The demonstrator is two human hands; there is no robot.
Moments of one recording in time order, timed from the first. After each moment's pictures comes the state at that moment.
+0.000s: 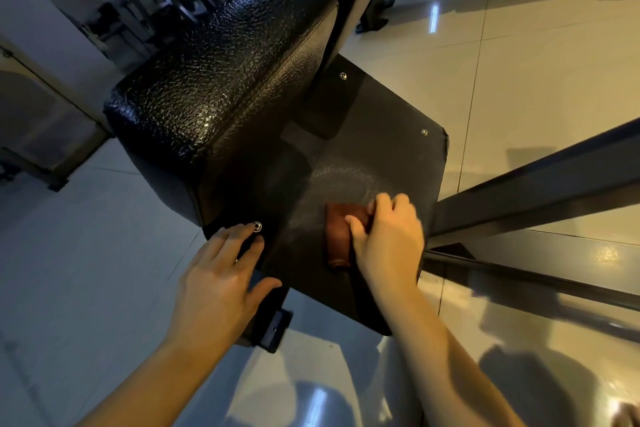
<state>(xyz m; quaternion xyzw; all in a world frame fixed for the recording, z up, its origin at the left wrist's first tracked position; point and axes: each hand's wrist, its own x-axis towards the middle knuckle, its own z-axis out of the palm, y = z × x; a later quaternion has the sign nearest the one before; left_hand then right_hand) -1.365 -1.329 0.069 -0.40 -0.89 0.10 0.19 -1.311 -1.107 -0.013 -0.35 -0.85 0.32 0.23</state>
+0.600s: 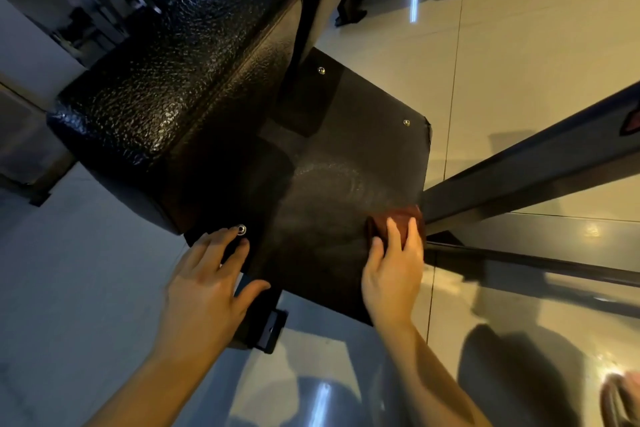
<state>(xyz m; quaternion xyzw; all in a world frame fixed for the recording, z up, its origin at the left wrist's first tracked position) -1.370 -1.332 0.067 -0.40 -0.89 0.09 0.19 -1.291 -1.132 -0.088 -0.44 -0.74 0.45 0.24</state>
